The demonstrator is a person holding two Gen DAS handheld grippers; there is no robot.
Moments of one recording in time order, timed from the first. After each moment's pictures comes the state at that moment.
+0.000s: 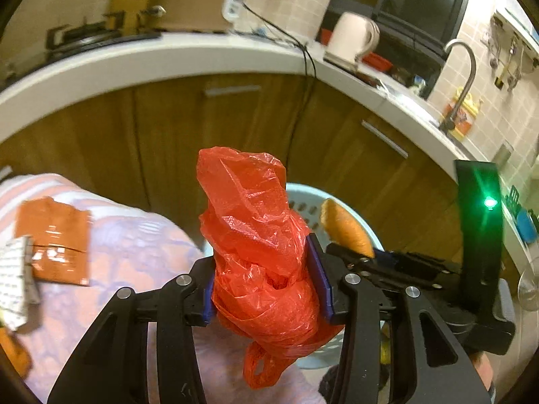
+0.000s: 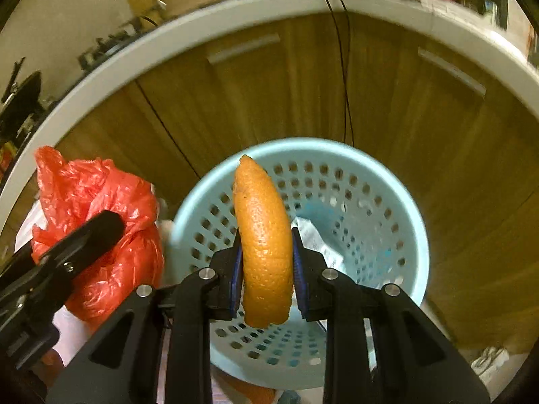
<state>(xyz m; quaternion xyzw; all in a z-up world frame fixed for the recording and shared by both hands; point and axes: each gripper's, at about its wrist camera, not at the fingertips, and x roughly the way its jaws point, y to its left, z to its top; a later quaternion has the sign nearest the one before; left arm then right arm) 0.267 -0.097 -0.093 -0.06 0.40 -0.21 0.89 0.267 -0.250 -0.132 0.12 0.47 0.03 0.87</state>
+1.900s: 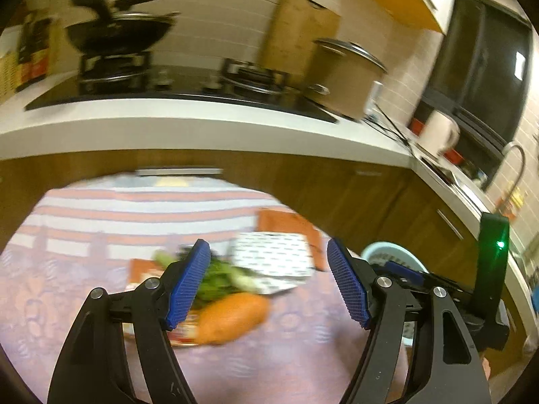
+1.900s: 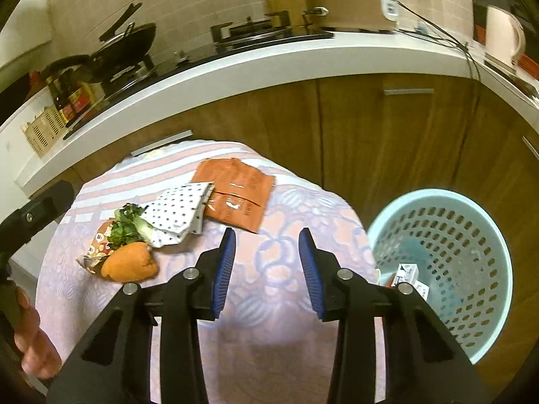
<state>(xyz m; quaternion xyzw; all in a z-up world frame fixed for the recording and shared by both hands) 0.157 0.140 -0.022 -0.15 0.30 -0.01 0.94 0.236 -0.059 -0.069 0.03 0.40 0.20 0.89</state>
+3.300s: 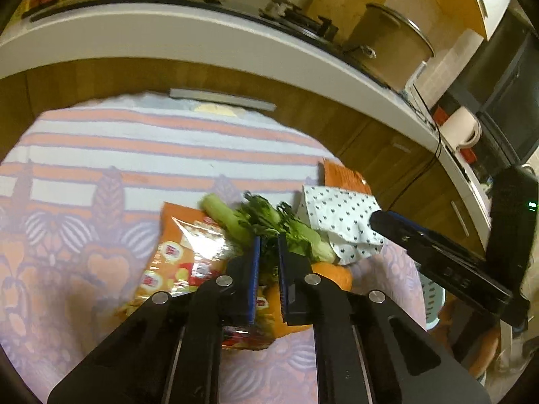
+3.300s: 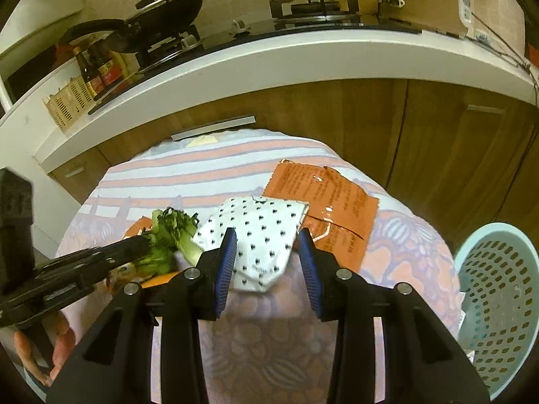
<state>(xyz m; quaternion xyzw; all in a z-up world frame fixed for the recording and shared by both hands) 0.181 0.207 -0.093 -0.23 0.40 -0.01 0.89 0.273 0.024 -0.084 0.01 0.42 0.28 0.86</state>
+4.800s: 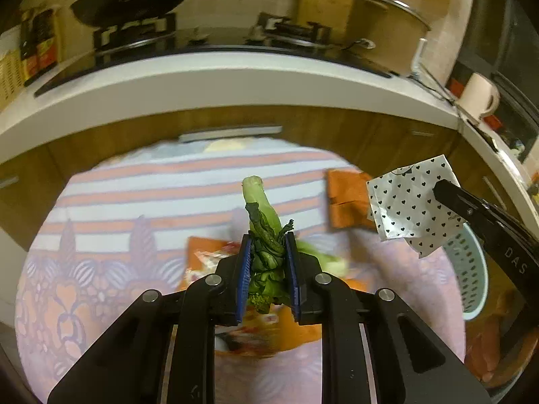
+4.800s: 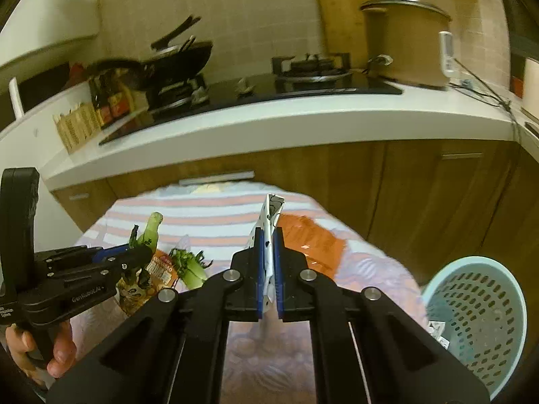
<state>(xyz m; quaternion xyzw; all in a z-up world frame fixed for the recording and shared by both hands) 0.182 0.175 -0.058 -0.10 0.40 0.04 0.91 0.235 -0.013 -0.034 0.01 0.31 0.26 0.92</state>
